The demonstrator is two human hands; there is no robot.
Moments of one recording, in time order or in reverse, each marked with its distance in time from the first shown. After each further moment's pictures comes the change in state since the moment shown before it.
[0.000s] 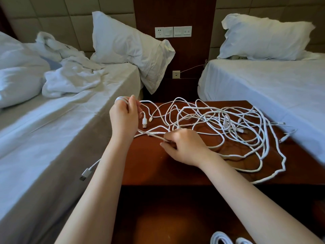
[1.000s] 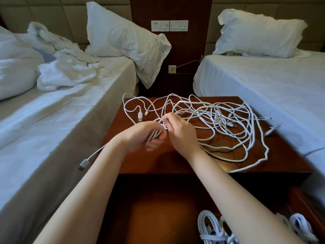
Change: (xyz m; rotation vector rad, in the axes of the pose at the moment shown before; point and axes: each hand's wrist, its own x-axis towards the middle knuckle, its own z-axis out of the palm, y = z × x) left_hand -0.043 0.029 -0.005 -0.353 -1.267 -0.468; right_hand -0.003 -0.006 0.007 0.108 0.404 0.152
